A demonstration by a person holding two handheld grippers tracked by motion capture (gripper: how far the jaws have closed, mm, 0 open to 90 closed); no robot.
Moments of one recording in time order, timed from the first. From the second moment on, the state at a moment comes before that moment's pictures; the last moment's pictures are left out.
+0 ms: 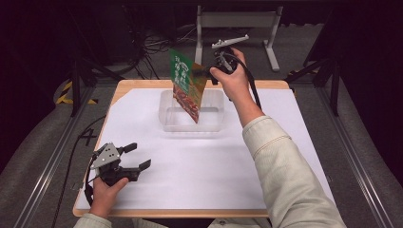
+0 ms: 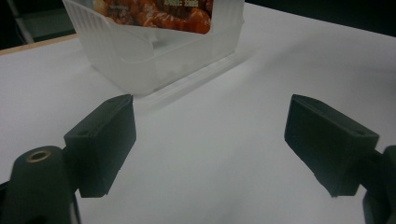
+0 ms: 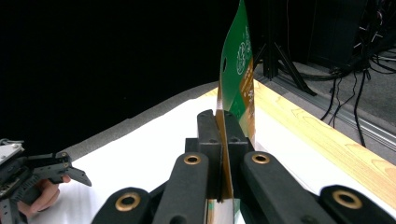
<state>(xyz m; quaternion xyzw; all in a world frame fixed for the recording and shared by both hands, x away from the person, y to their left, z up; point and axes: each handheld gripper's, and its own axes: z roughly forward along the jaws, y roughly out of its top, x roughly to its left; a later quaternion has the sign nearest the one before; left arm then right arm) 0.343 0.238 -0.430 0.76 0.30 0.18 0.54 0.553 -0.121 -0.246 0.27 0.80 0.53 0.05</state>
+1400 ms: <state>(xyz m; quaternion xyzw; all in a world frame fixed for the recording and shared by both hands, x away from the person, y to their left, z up) 0.343 0.237 -0.430 0.76 0.30 0.17 0.54 0.555 -0.112 -0.276 0.30 0.82 0.49 0.04</state>
